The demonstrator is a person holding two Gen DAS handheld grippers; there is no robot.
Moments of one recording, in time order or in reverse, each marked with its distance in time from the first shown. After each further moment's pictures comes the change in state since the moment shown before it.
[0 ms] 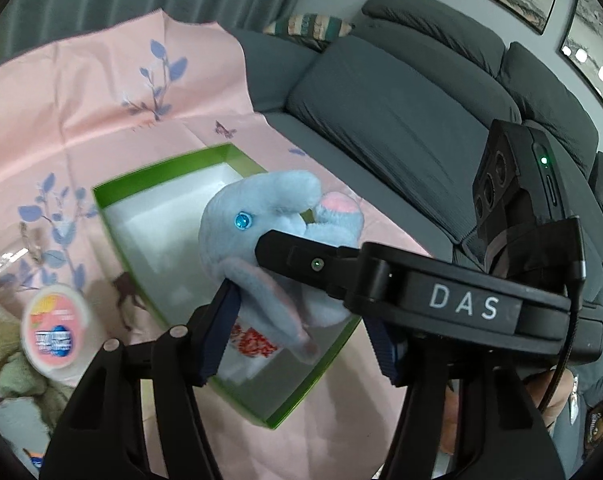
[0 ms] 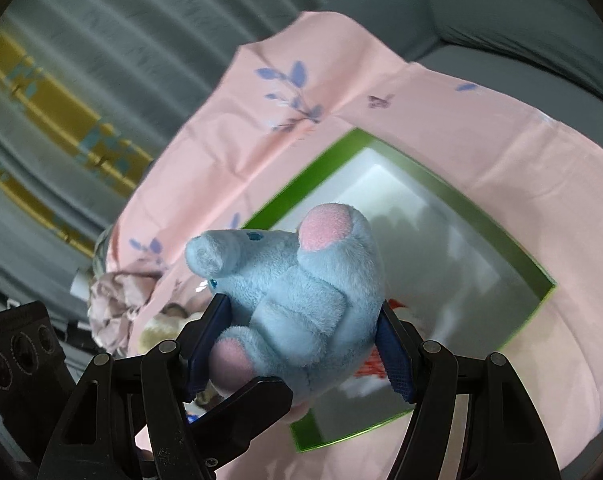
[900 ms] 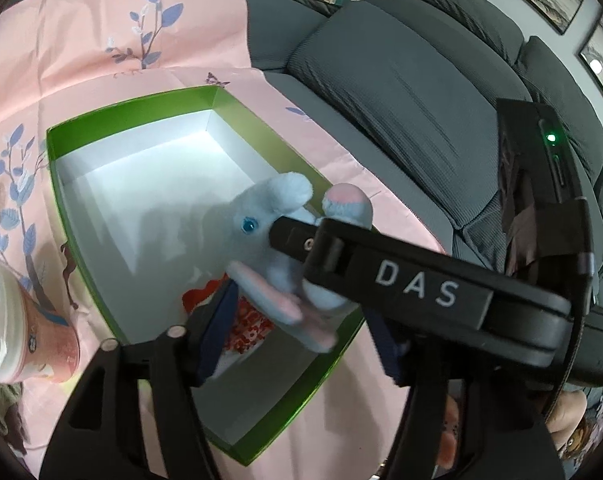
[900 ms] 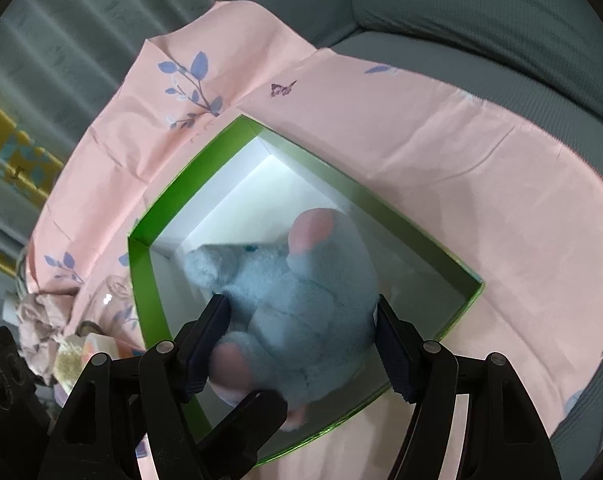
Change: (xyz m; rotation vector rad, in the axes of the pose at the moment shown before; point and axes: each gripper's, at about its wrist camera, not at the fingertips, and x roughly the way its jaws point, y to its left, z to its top) left arm 0.051 0.003 -0.016 -0.077 0.098 -0.030; right arm 0.014 -0.027 0.004 0.038 -0.007 -0.300
